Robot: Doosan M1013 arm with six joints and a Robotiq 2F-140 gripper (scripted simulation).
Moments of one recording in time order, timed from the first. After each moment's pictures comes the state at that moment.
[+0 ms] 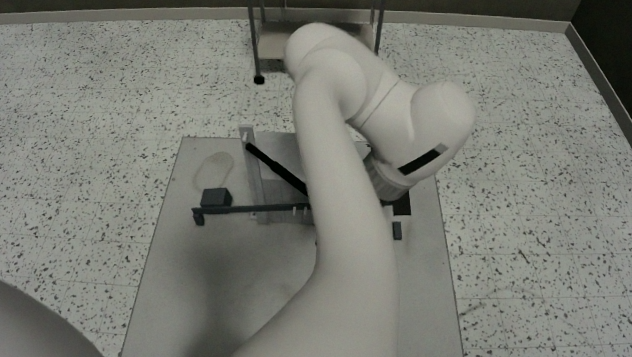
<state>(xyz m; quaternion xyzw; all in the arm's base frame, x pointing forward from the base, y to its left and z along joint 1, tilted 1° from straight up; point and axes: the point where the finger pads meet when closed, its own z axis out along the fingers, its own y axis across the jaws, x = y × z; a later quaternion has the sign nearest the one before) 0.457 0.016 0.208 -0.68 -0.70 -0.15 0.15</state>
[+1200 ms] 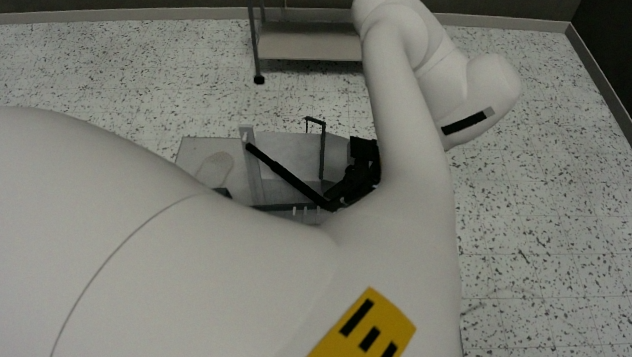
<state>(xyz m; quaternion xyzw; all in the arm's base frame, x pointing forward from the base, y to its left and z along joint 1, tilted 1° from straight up) 0.523 0.000 0.243 -0.66 -0.68 -0.21 0.22</state>
